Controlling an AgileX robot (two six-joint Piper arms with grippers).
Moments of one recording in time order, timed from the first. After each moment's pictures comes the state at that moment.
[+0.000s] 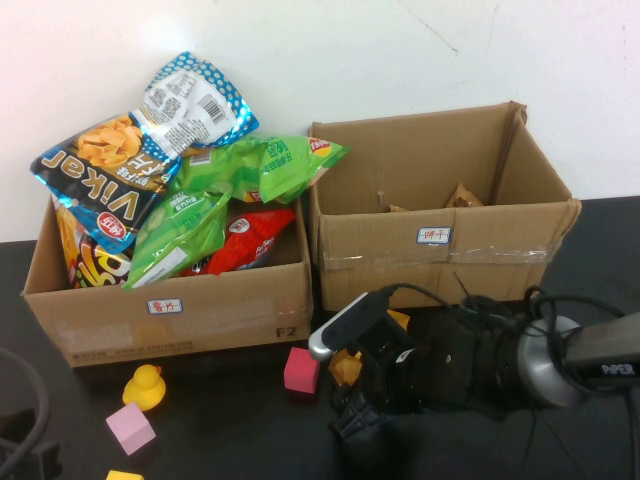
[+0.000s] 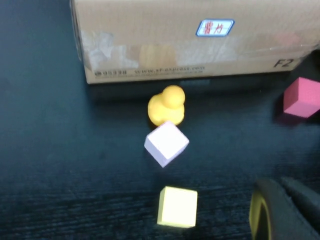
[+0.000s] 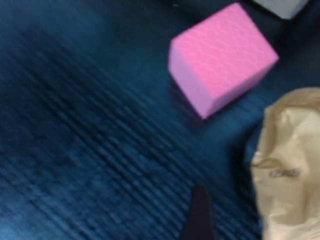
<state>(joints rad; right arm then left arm) 0.73 2.11 -1.08 0.89 -0.02 -0.93 -0.01 0.70 -0.46 -0.25 0.58 0.07</state>
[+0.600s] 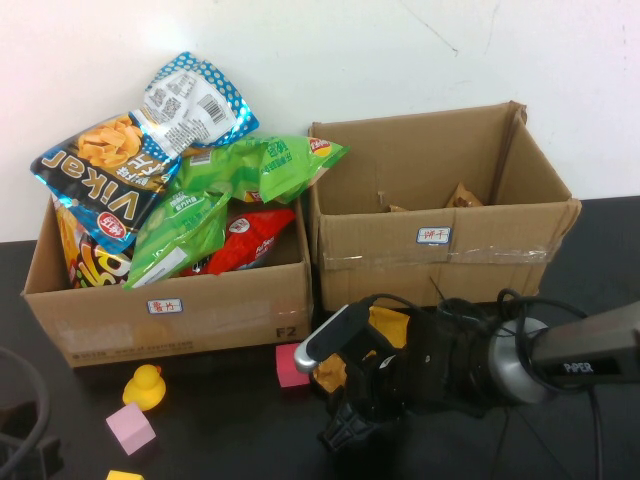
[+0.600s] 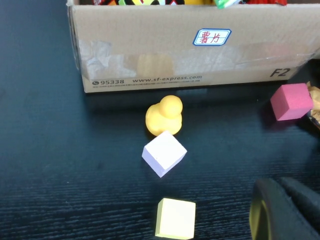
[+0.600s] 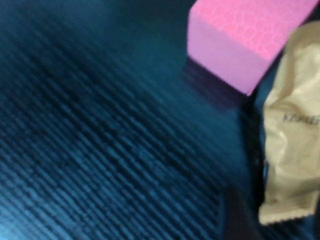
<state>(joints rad) 0.73 2.20 -1.16 0.89 0.03 -0.97 -0.01 0.70 -0.44 -0.28 0.53 0.10</state>
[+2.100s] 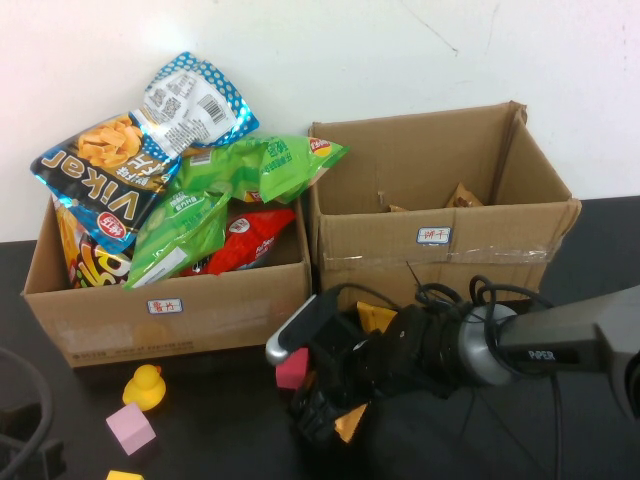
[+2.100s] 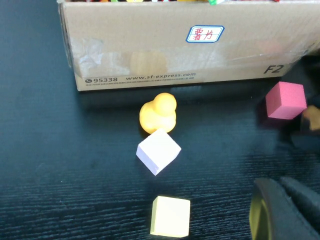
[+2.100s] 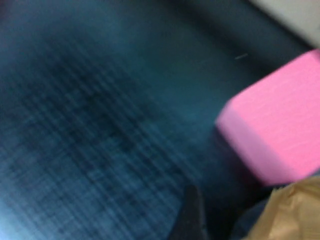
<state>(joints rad) 0.73 2.29 -1.32 1.02 0.12 -1.16 -0.01 0.70 -0.44 -0.31 0.54 0.13</state>
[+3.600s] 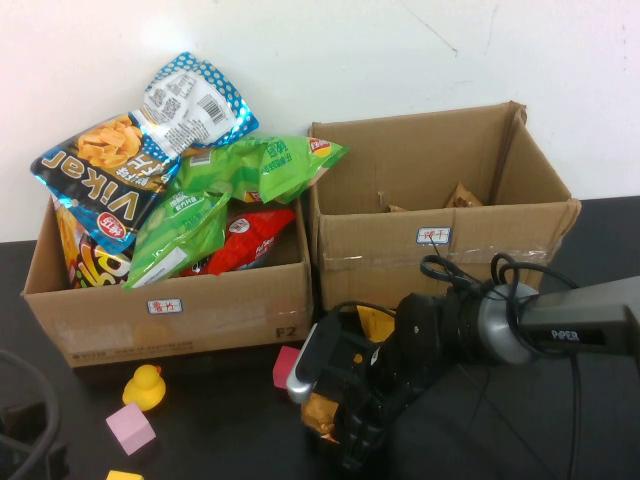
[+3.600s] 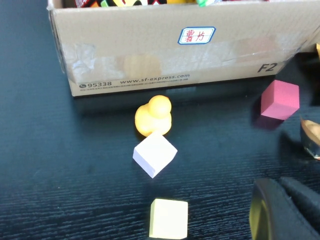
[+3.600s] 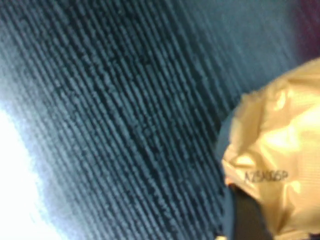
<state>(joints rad) 0.68 2.25 -1.33 0.51 0.43 -0.94 -0.01 0.70 -0.44 -0.34 0.54 0.19</state>
